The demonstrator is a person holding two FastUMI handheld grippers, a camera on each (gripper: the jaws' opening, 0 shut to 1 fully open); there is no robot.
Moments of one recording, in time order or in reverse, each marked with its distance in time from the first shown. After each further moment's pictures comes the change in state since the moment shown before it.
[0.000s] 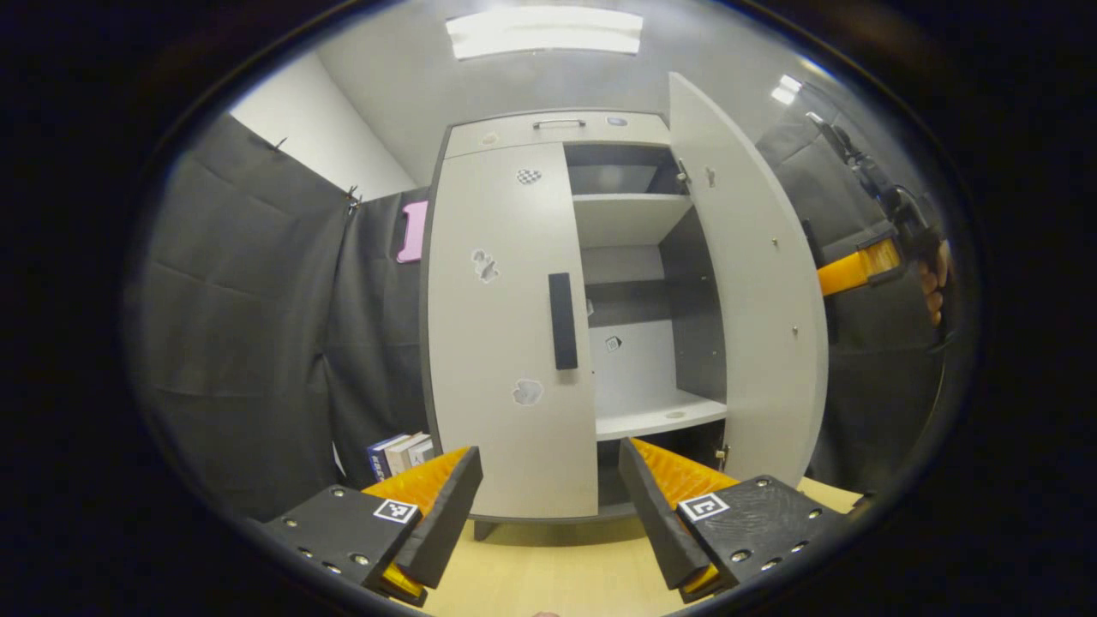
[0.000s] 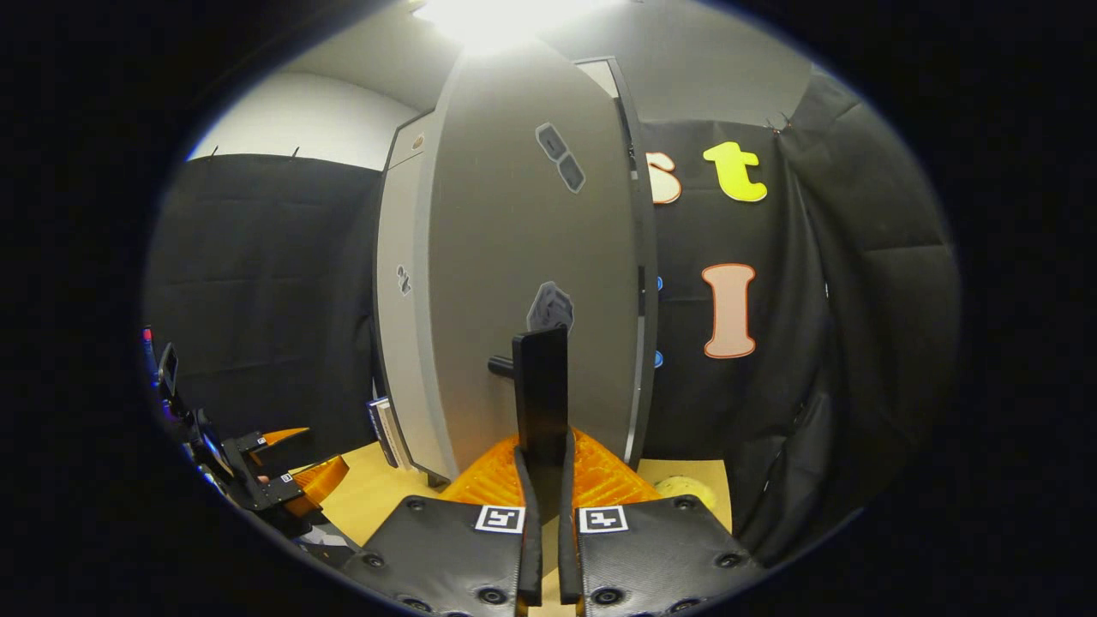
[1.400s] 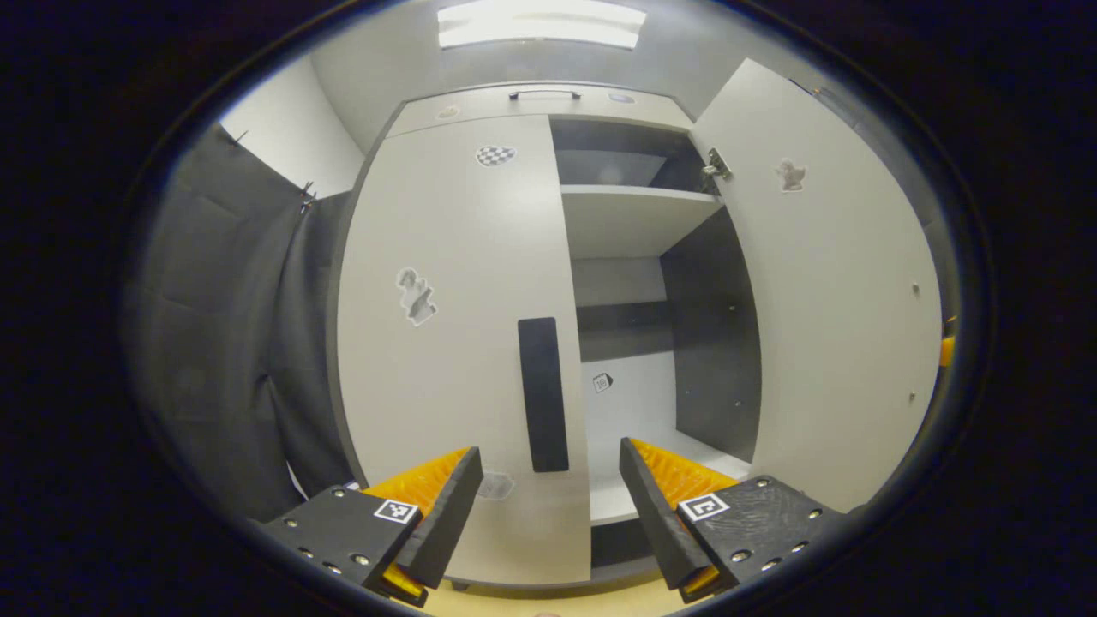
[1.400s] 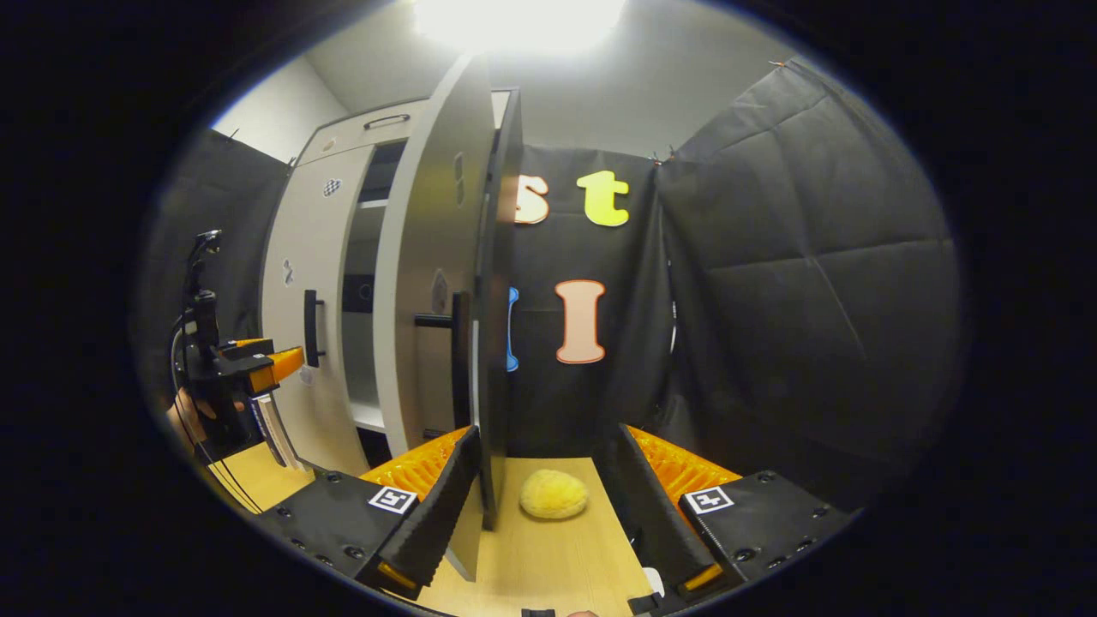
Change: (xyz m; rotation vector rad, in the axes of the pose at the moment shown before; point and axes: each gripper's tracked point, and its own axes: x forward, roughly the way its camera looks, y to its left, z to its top) left arm 0.182 -0.012 0.065 -0.010 -0.013 -0.119; right arm -0.102 -0.091 -0.032 0.000 -0.046 -0.510
